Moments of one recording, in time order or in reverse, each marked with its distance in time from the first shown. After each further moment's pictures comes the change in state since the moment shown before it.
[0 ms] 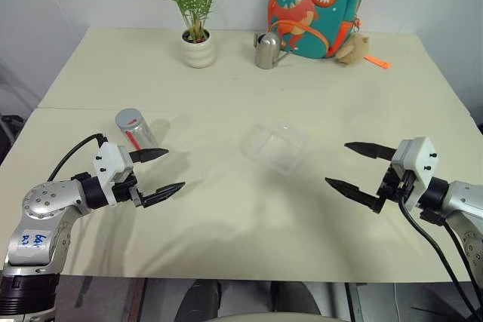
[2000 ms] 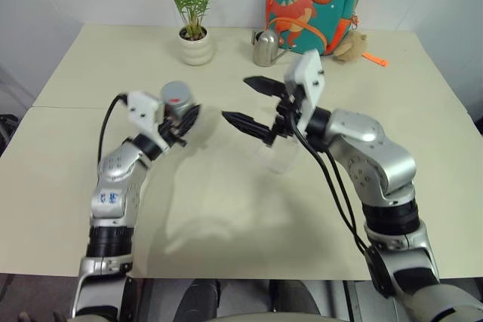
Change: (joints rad) left arm -0.440 -0.319 -0.157 0.154 0.075 0.075 0.361; right arm -0.792 0.504 0.400 0.125 -0.014 0.416 -0.288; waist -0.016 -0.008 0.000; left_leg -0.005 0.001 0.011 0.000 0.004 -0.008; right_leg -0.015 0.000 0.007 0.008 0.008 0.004
